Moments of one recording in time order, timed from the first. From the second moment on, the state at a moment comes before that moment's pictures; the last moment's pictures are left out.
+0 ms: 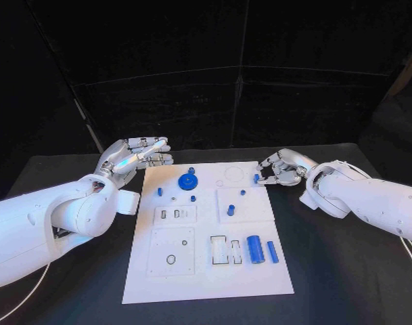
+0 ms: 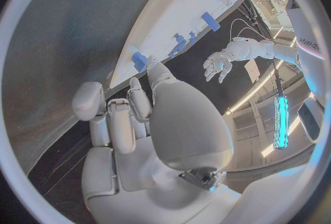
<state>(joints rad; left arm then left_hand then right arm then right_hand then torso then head) 1.23 -0.86 -0.06 1.50 -0.01 -0.28 0.47 1.29 -0.02 0.12 0.08 0.04 0.86 0.22 0.10 0.07 0.93 0.20 0.10 0.07 0.99 0.16 0.18 0.10 0.17 0.90 0.26 0.17 0.08 1.15 -0.81 0.00 1.18 -1.09 -0.29 0.19 1.42 -0.05 0.04 0.09 0.16 0.92 0.17 0.08 0.07 1.33 0.08 1.27 1.24 1.47 0.01 1.50 1.31 0.12 1.24 0.12 1.33 1.03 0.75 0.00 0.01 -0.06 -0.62</state>
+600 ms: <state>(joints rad) 1.23 -0.86 -0.06 1.50 -0.01 -0.28 0.47 1.29 -0.02 0.12 0.08 0.04 0.86 0.22 0.10 0.07 0.93 0.20 0.10 0.07 0.99 0.16 0.18 0.10 0.17 0.90 0.26 0.17 0.08 1.14 -0.79 0.00 1.16 -1.09 -0.29 0.19 1.44 -0.02 0.06 0.07 0.14 0.96 0.16 0.08 0.07 1.34 0.07 1.28 1.26 1.47 0.01 1.50 1.31 0.12 1.25 0.11 1.34 1.04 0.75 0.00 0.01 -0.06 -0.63</state>
